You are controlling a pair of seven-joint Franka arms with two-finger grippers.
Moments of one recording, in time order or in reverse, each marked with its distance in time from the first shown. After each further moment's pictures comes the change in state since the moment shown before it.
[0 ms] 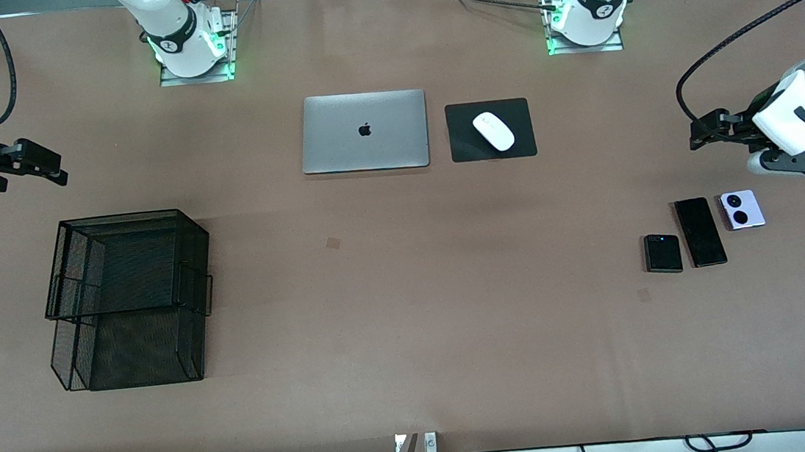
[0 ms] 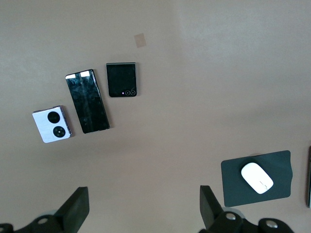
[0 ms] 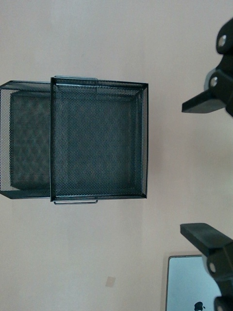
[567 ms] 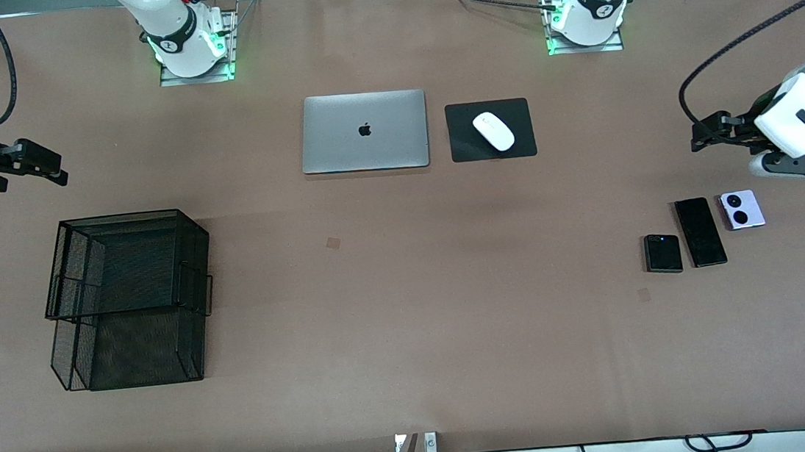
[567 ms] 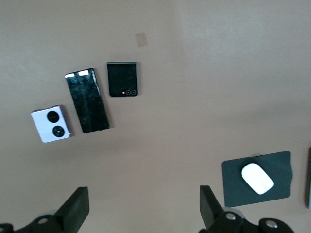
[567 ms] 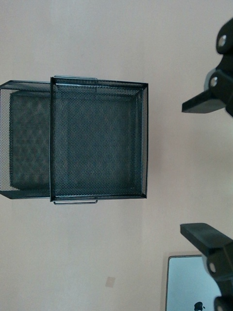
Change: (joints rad) left arm 0.001 0.012 0.025 0.000 -0.027 0.002 0.018; right arm 0.000 0.002 0.000 -0.001 0.000 0.000 0.000
